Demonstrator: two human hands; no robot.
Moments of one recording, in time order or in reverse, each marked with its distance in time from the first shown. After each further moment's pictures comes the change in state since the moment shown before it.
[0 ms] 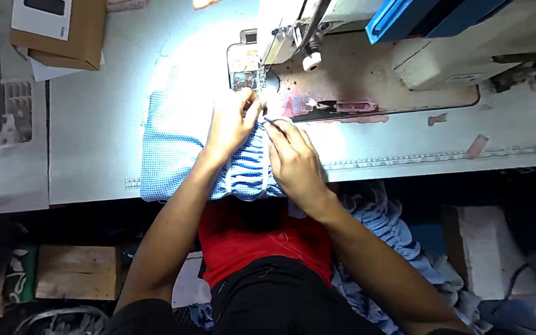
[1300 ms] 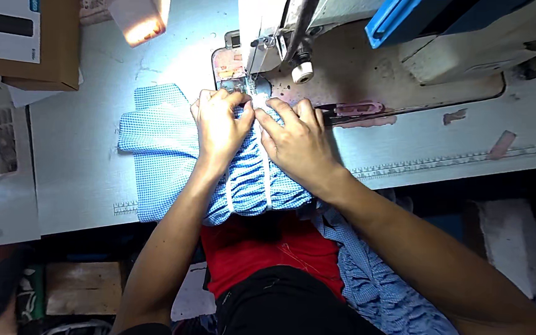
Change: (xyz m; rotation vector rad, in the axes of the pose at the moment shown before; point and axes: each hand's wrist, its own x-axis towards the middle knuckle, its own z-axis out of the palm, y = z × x) left_hand 0.017 -0.004 0.015 0.256 0.134 -0.071; right_hand 0.058 0.036 0.002 -0.247 -0.094 -0.041
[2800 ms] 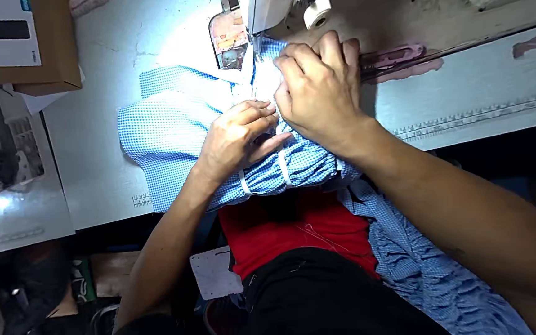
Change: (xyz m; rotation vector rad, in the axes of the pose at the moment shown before) left_hand -0.043 -0.014 -0.024 -0.208 -0.179 0.680; right_hand 0.016 0.006 0.000 -0.014 0.065 0.088
